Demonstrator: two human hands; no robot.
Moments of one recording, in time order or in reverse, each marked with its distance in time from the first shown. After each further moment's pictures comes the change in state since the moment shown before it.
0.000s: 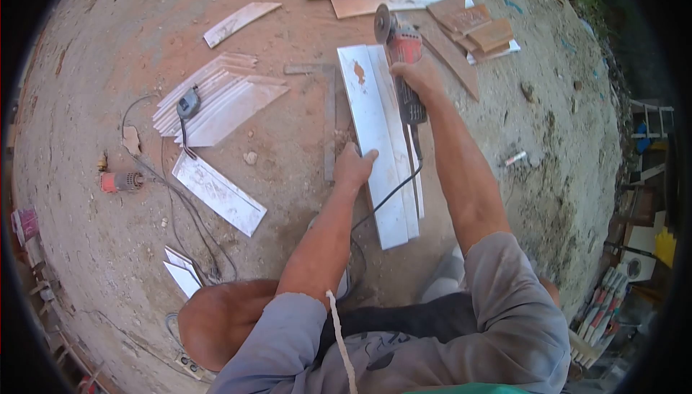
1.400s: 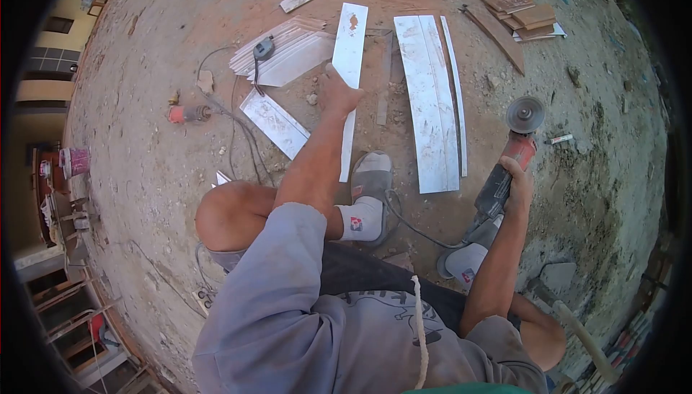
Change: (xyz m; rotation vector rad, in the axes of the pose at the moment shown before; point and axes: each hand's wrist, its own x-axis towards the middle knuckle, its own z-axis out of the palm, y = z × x) left_hand -0.039 0.002 -0.131 0.441 0.498 0.044; right_hand -0.283 0.160 -0.087 0.874 0.105 0.249
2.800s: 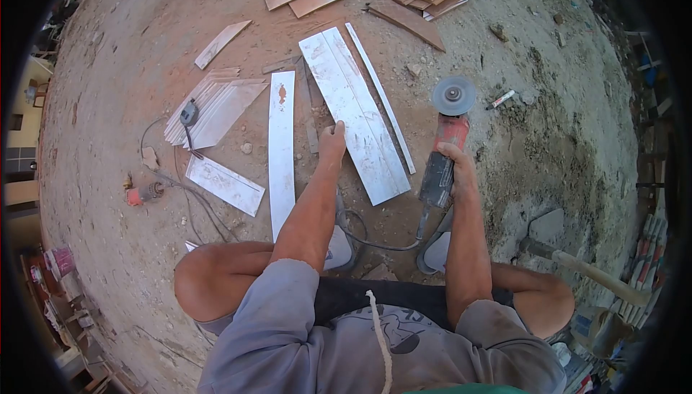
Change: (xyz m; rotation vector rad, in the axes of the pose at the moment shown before) left_hand -0.055 0.041 0.152 -0.768 -0.401 -0.152; right_hand 0.002 0.014 0.003 0.278 -0.043 0.096
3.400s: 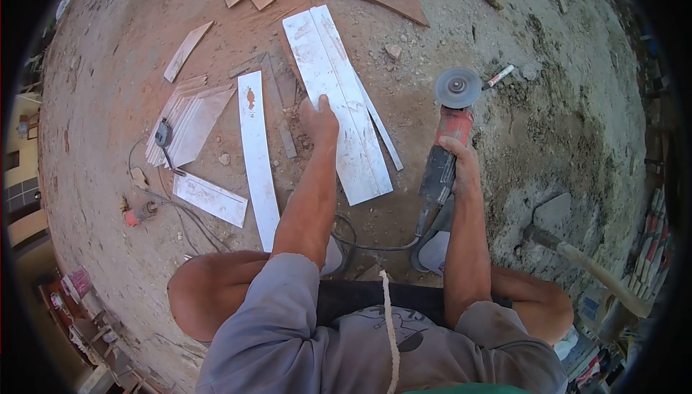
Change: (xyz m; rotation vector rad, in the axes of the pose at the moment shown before) left_hand 0.025 0.032 0.052 0.340 0.305 0.438; right_hand 0.035 0.008 -0.048 0.008 0.119 0.047
